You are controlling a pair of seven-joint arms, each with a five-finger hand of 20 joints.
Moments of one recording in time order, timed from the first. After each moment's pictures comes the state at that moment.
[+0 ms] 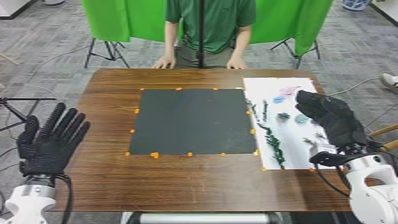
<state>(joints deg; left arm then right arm) 132.4 -51.6 -102.0 -118.8 1.1 0.1 22.1 -117.7 -54.6 100.5 -114.1 -53.8 -1.8 -9.2</state>
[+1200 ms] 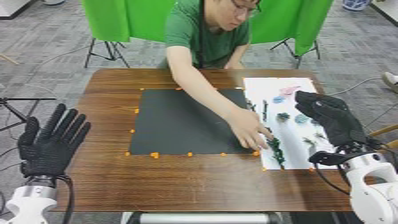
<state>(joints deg) 132.3 -52.0 -101.7 -118.6 0.5 -0.3 22.1 -117.5 -53.8 100.3 -114.6 -56.5 -0.9 -7.8</state>
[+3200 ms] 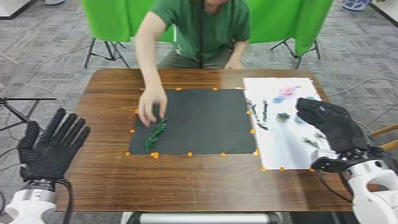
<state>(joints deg) 133.7 -52.3 -102.0 -118.7 -0.1 0.4 22.1 -120.6 -55.5 102.6 -115.3 -55.6 -2.0 -6.5</state>
